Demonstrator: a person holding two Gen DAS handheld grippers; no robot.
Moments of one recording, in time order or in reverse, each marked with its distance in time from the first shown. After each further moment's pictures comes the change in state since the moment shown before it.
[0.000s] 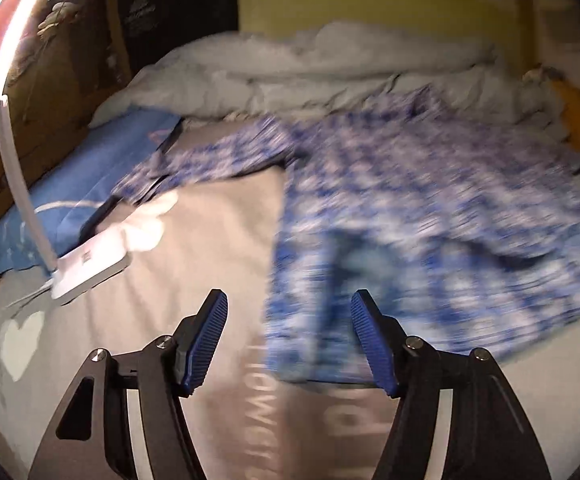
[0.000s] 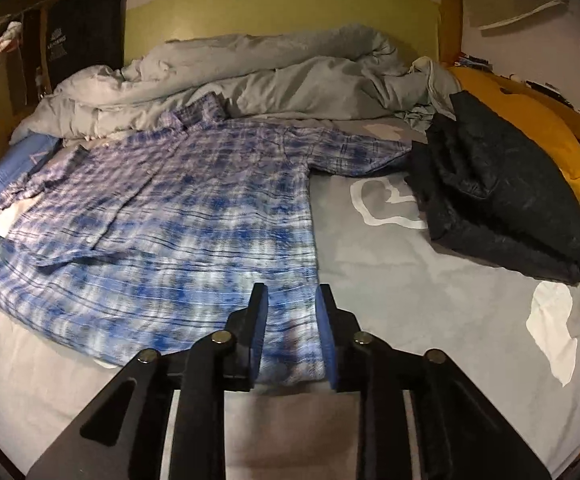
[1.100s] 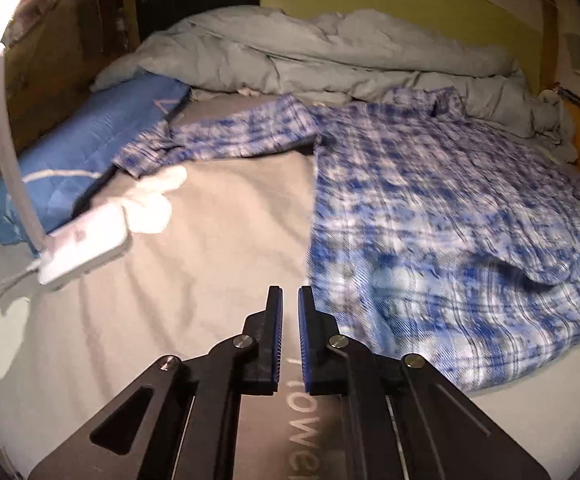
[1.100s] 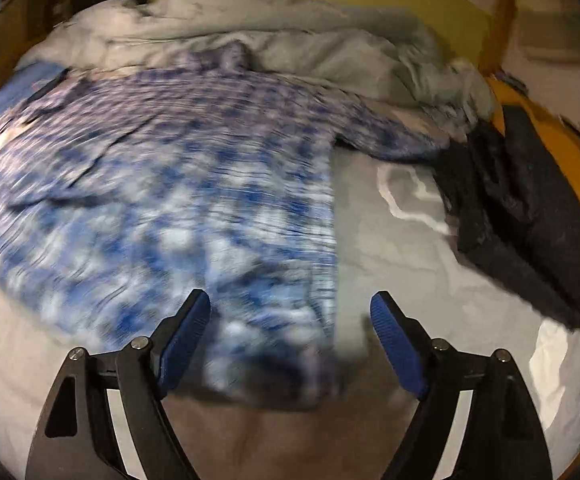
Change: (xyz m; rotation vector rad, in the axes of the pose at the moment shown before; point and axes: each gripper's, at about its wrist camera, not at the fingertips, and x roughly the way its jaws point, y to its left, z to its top) left arm 0.033 0.048 0.007 -0.089 0.100 -0.034; right arm 0.057 0.015 0.000 -0.166 0.144 -0.069
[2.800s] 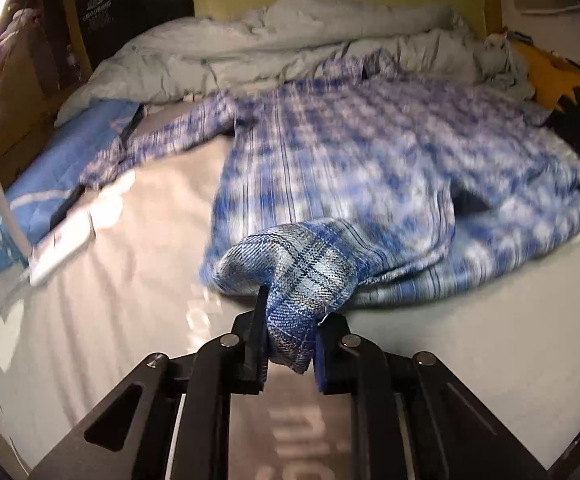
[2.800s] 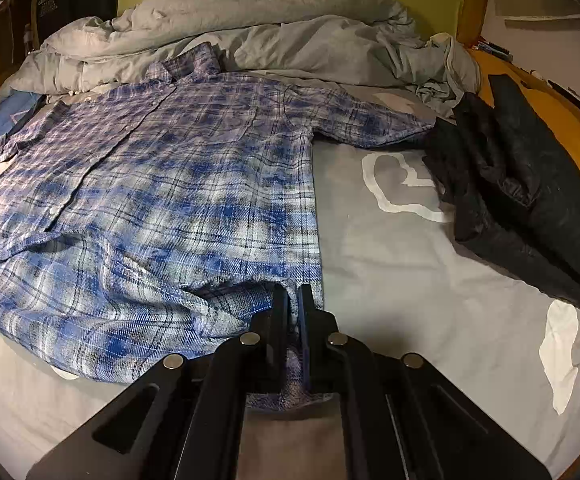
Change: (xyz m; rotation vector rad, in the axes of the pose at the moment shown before) left arm -0.036 -0.077 -0.037 0.191 0.005 -0.014; right arm 0.003 -0.010 0.011 0.085 0.011 0.014
